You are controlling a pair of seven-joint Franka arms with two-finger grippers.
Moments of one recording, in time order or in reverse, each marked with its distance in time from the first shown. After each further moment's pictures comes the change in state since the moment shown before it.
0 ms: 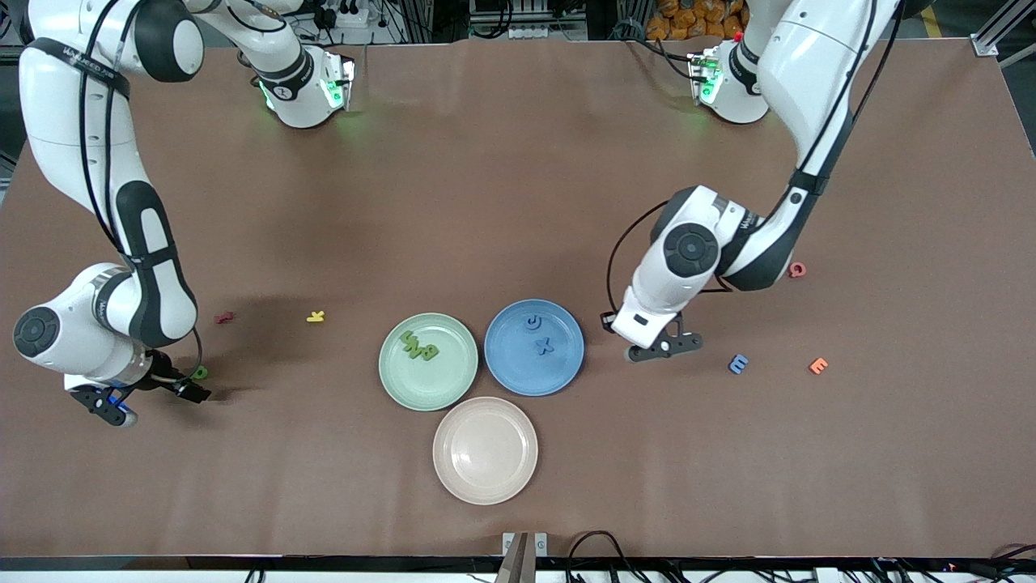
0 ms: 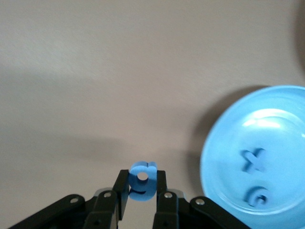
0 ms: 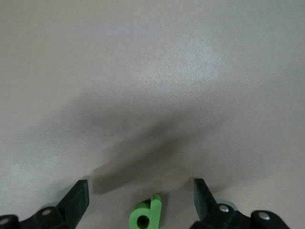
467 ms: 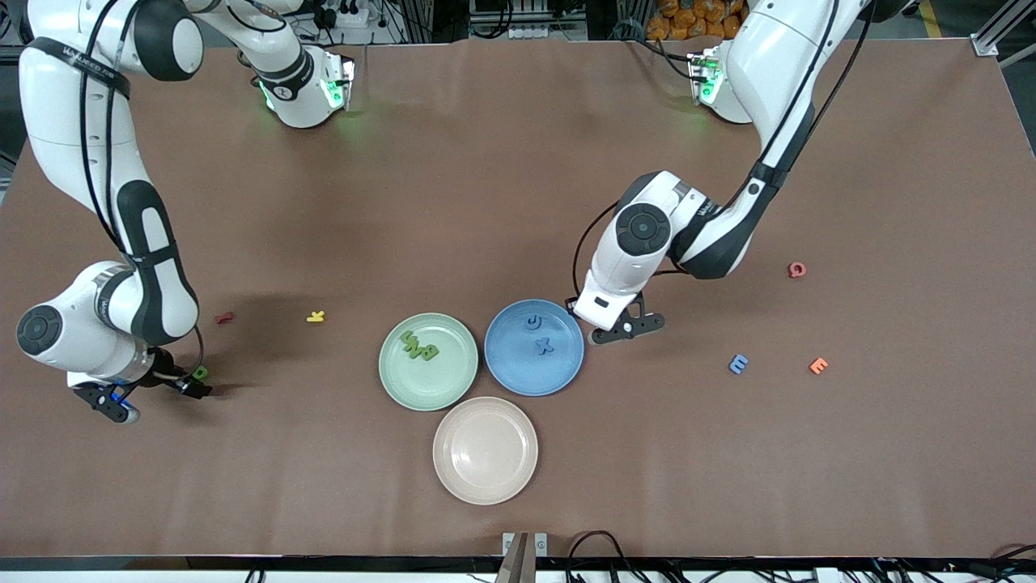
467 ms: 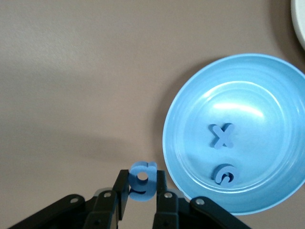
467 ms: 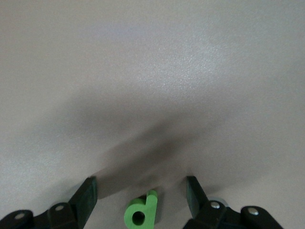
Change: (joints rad) left arm -0.091 0.019 -0.004 0.020 0.000 0.000 -0.142; right arm 0.000 -0.005 0.000 -0.018 0.000 0.004 0.000
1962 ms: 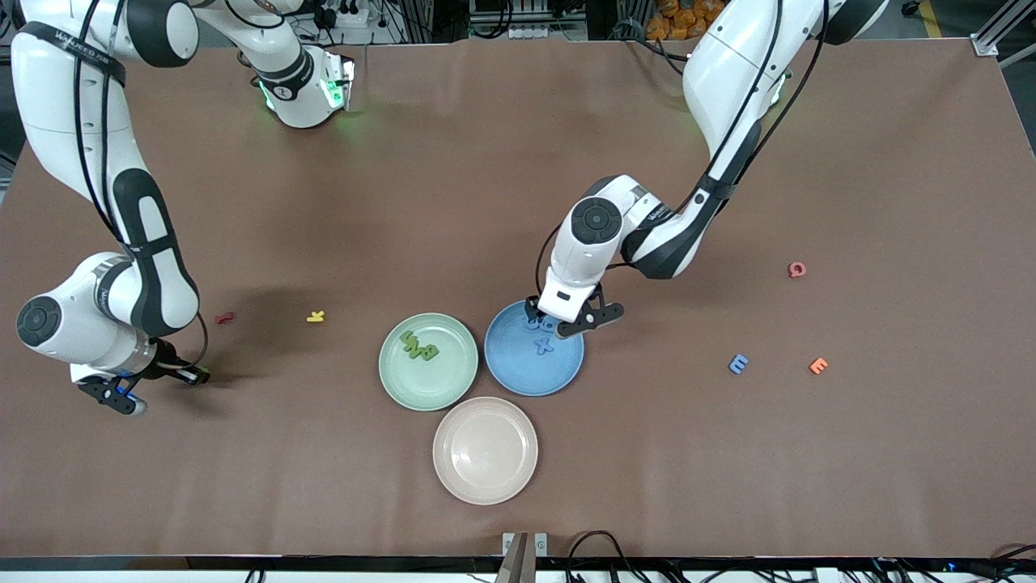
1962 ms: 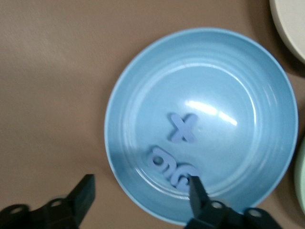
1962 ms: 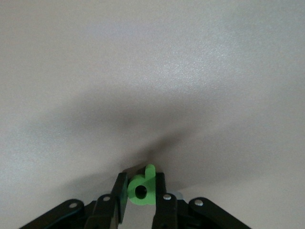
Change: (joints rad) left arm -0.126 0.102 0.046 0.045 0.029 0.141 -0.207; right arm -0.001 -0.054 0.014 -0.064 0.000 -0.002 -0.084
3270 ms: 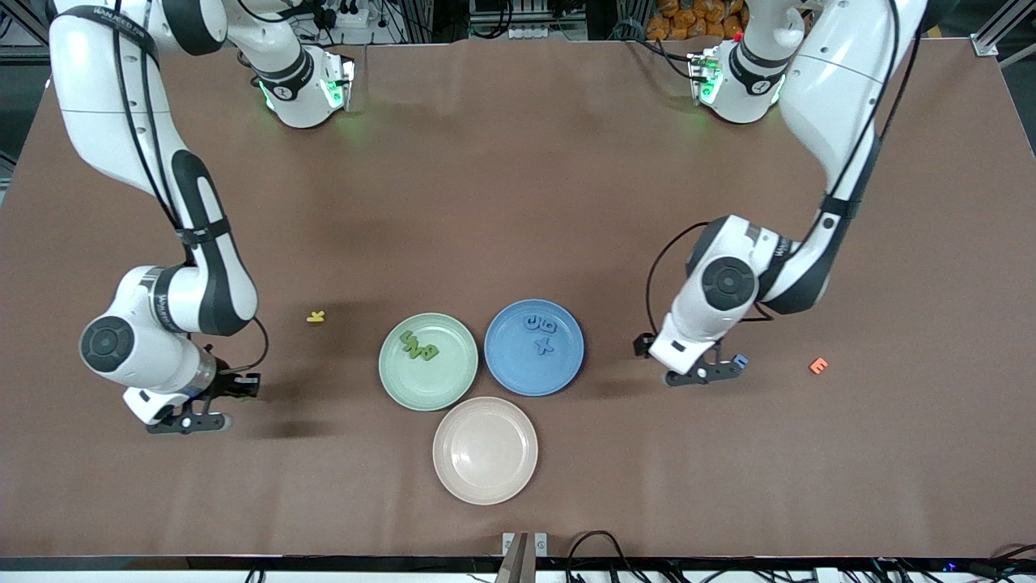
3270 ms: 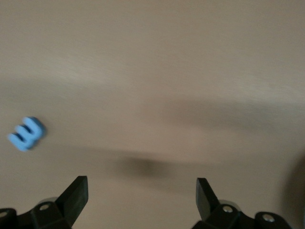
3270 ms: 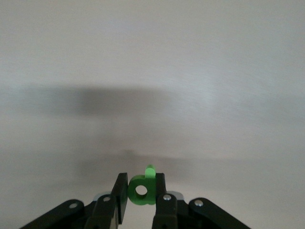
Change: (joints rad) left arm 0.300 -0.066 0.016 -0.046 0.050 -0.133 0.519; right arm 0.136 -0.018 0.089 0.144 -0.180 -0.138 -0.176
